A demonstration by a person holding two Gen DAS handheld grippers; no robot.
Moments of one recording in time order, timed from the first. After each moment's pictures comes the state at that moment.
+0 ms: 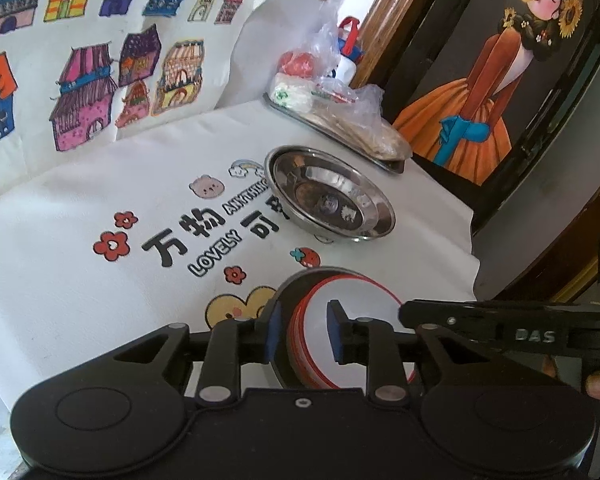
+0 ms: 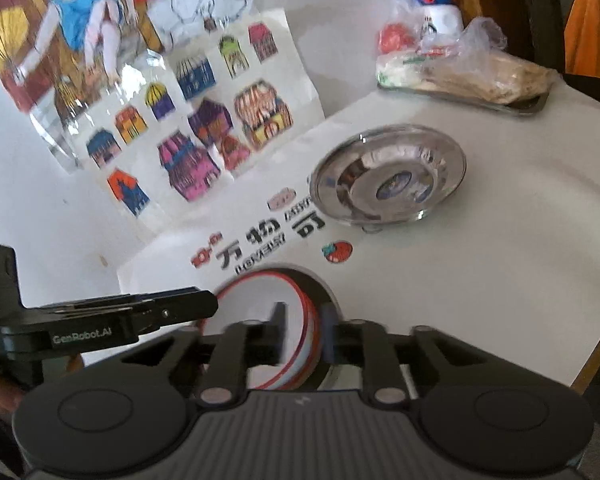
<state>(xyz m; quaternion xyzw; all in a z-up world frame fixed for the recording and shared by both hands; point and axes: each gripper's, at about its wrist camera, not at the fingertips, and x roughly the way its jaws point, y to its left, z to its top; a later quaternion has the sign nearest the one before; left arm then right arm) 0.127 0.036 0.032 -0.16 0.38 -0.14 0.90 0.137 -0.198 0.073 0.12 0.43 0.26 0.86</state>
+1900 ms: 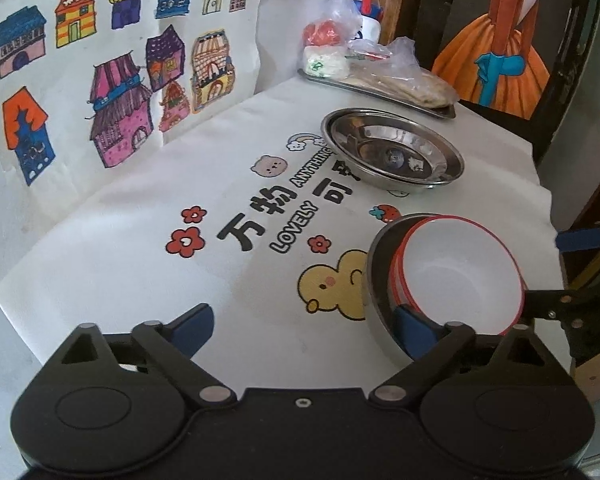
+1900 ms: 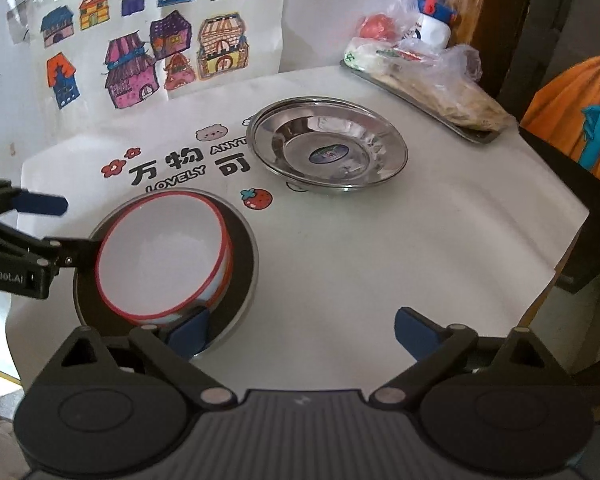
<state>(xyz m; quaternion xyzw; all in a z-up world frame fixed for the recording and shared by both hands) 0.126 0.044 0.013 -0.02 0.42 -0.09 0.90 0.124 -0.166 0.055 -0.10 0.48 0.15 0.86</state>
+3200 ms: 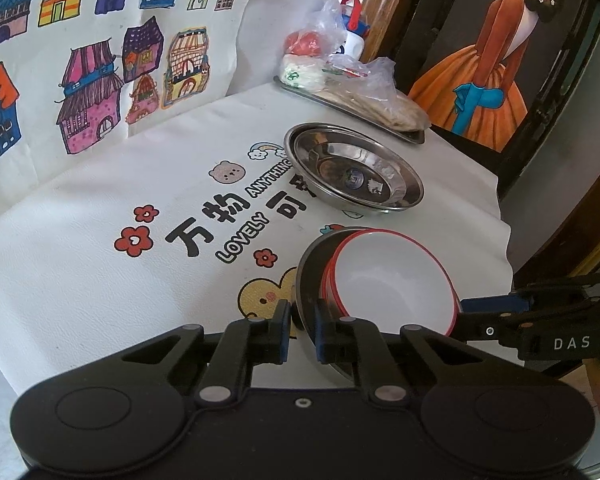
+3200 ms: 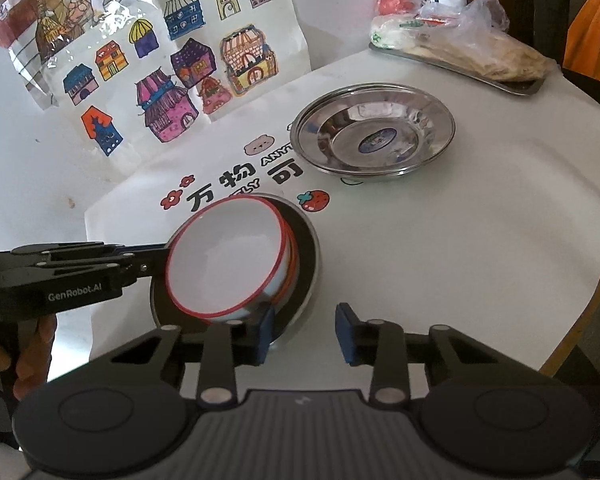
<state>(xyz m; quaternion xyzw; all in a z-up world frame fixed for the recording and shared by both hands) 0.131 0.035 0.017 -0.10 0.40 -0.13 0.90 0.133 -0.179 0.053 0.03 0.50 0.23 0.83</state>
